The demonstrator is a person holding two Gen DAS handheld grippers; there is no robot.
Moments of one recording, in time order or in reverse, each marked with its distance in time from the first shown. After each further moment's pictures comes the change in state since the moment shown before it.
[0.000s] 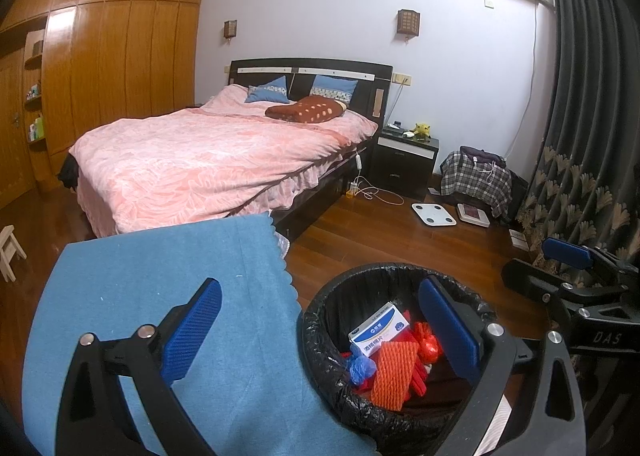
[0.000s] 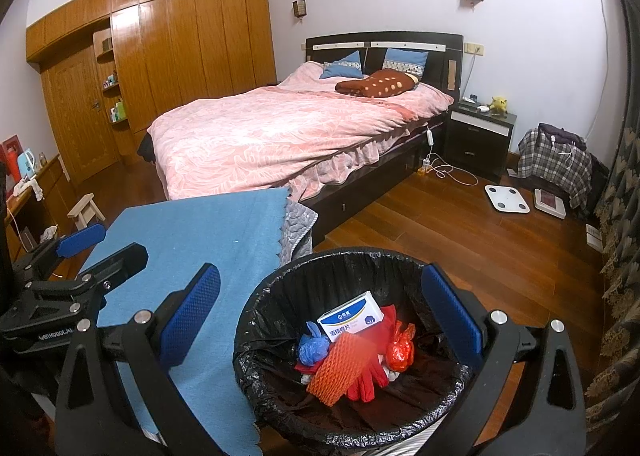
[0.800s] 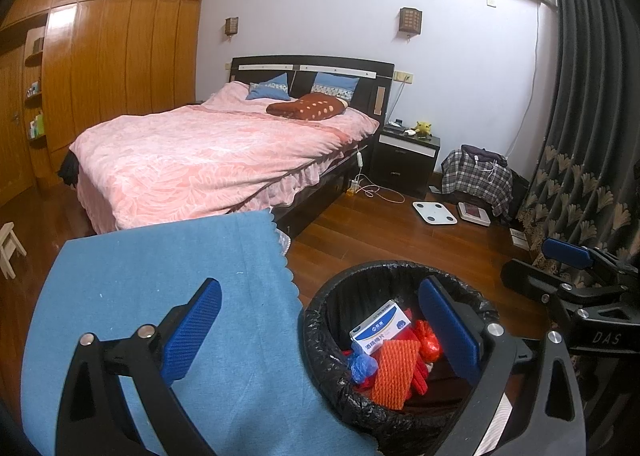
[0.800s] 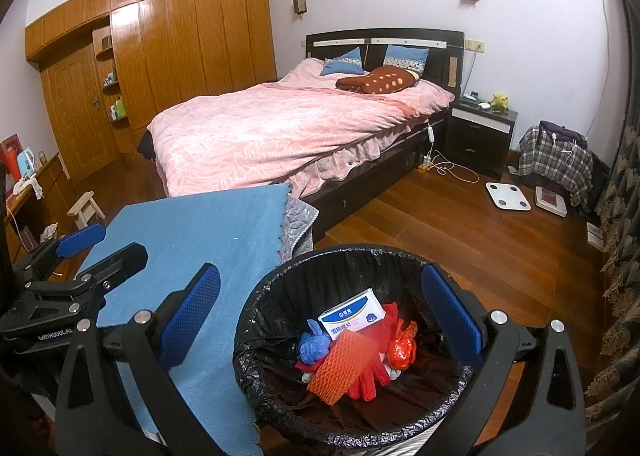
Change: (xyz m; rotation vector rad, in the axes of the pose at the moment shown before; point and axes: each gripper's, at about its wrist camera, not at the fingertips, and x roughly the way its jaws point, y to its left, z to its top) left arm 0.000 0.000 0.001 -0.002 0.004 0.001; right arm 0.001 0.001 0.001 -0.001 0.003 0.000
